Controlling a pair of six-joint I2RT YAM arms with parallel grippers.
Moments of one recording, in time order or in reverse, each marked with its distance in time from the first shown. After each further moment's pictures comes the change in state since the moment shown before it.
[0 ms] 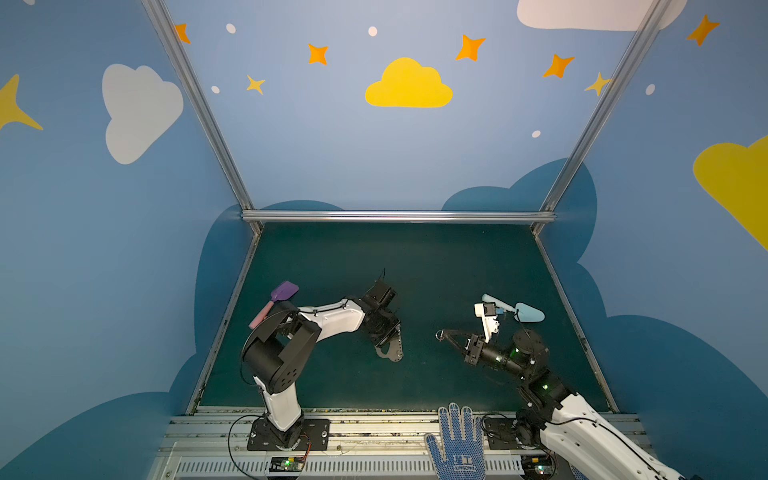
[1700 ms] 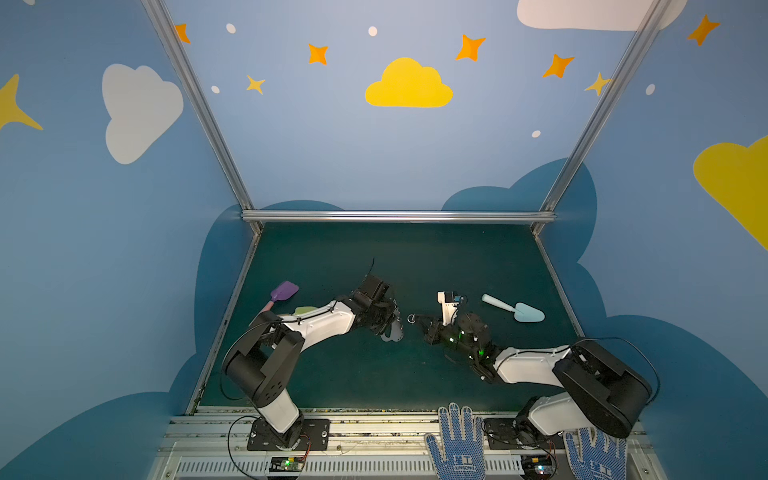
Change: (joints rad) left arm 0.016 -0.130 -0.069 0.183 -0.130 -0.137; right arm 0.210 0.886 0.141 0.649 0.369 -0.023
